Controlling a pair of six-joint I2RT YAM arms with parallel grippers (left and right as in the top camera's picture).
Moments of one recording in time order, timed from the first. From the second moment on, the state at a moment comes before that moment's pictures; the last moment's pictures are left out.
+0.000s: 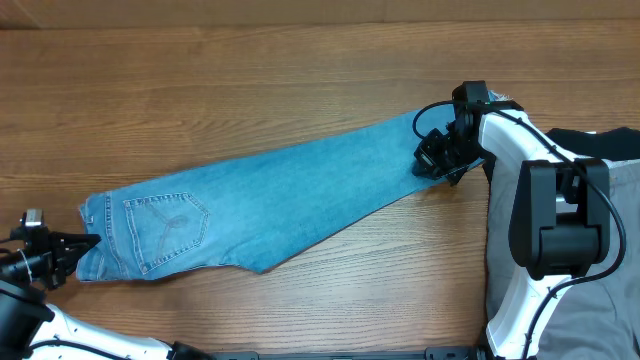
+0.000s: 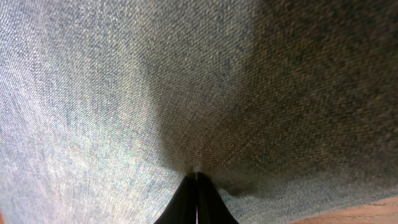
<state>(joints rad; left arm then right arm) 1.14 2.19 1.47 -1.55 0.83 0.63 0.03 2.08 1.38 -0.84 -0.40 0.73</state>
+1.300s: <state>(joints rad) 1.30 2.08 1.49 -1.51 0.82 0.52 0.02 2.08 1.38 -0.86 -0.39 0.74</state>
